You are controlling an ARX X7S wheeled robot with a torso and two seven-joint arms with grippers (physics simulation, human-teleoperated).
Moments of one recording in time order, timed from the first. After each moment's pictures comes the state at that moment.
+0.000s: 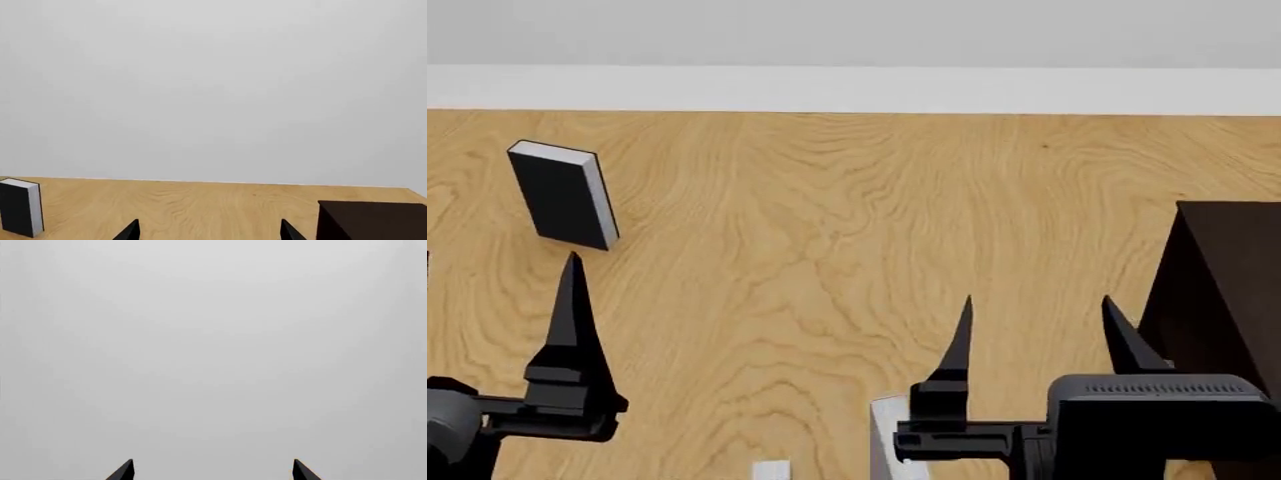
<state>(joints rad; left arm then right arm) -0.18 -0.18 0.14 0.54 -0.19 -0.26 -0.18 0.20 0.20 -0.04 -0.57 0.20 0.56 0.13</state>
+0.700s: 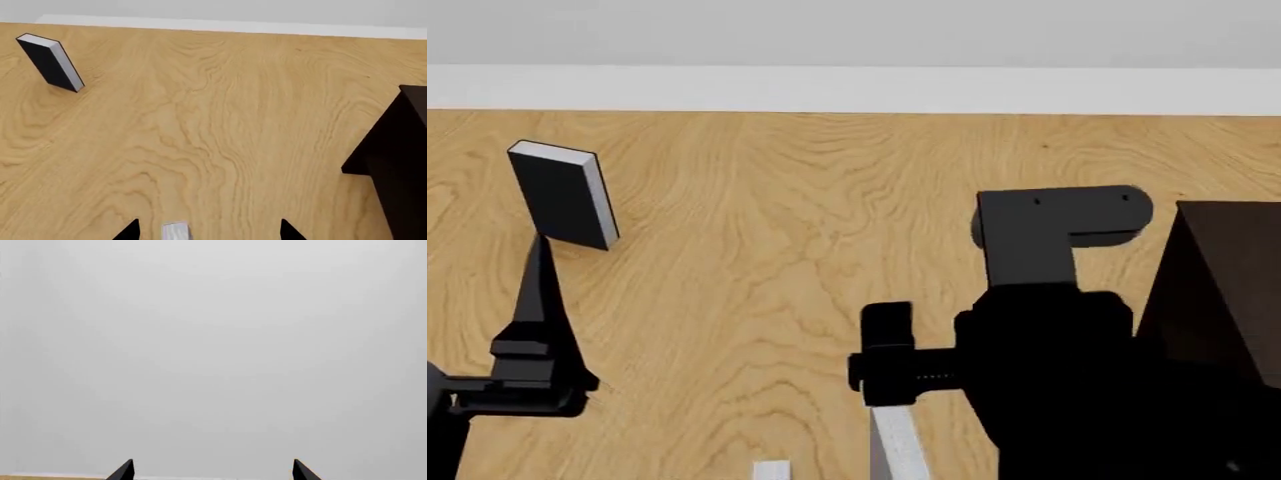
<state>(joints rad) -0.21 -0.22 0.10 0.59 -0.26 -0.37 -0.23 0.88 0.30 -0.05 -0.18 1.29 1.50 0.88</state>
